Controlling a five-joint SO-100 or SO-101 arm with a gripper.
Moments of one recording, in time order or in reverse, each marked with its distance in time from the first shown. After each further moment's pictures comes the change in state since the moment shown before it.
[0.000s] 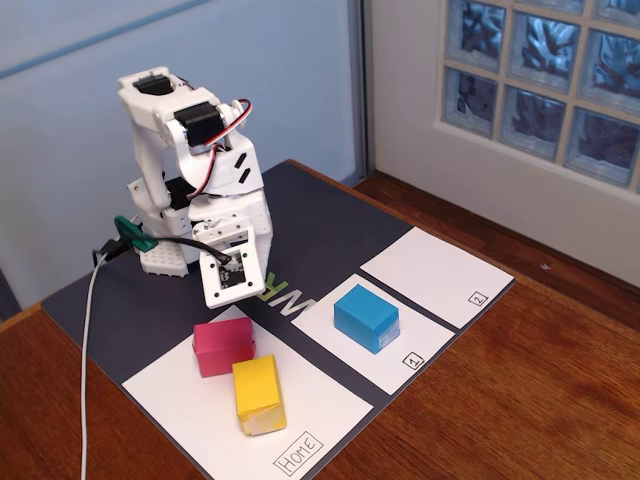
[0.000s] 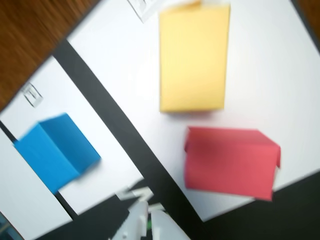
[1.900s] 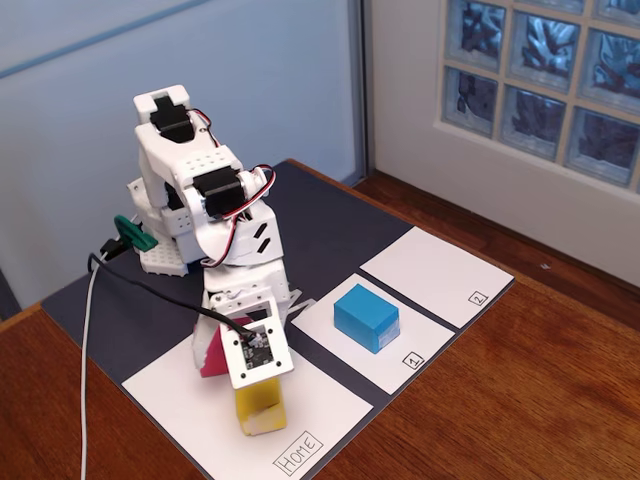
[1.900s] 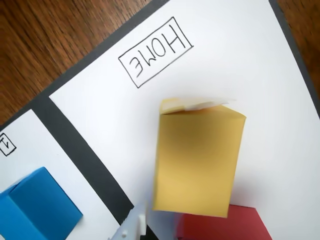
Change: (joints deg) arm 3.2 -26.9 -20.8 -4.8 -8.3
